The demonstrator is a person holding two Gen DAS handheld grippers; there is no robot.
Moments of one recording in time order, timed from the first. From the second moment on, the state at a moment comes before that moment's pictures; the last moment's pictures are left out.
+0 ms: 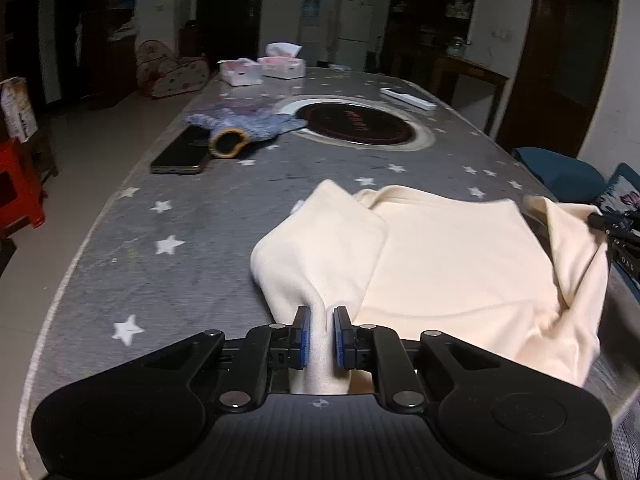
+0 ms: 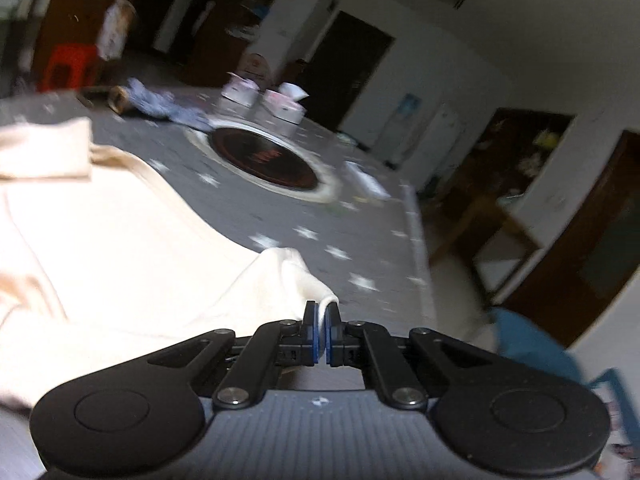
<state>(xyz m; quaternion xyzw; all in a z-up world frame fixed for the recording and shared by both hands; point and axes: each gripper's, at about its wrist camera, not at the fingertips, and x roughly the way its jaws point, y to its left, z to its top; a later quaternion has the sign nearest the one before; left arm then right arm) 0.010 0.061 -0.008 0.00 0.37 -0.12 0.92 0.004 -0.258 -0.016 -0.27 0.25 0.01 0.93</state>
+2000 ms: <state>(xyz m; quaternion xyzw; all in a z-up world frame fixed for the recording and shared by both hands) 0.018 0.057 0.009 0.00 0.33 -0.07 0.94 0.033 -0.230 -0.027 -0.14 0.35 0.14 0.92</state>
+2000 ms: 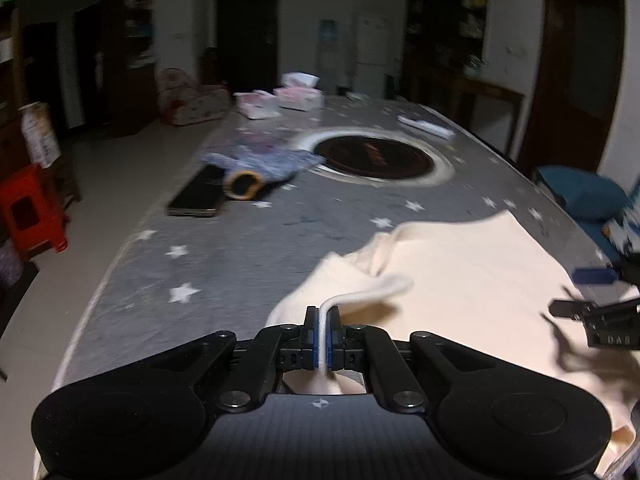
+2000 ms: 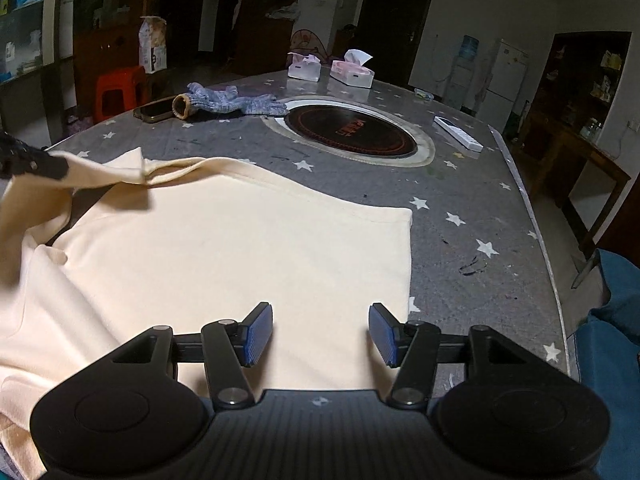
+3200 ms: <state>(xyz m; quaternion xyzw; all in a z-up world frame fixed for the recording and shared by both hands) 0.011 0.204 -0.013 -0.14 0.41 0.26 0.86 0.129 -0.279 -0.018 -0.05 0.37 0.12 0.92</state>
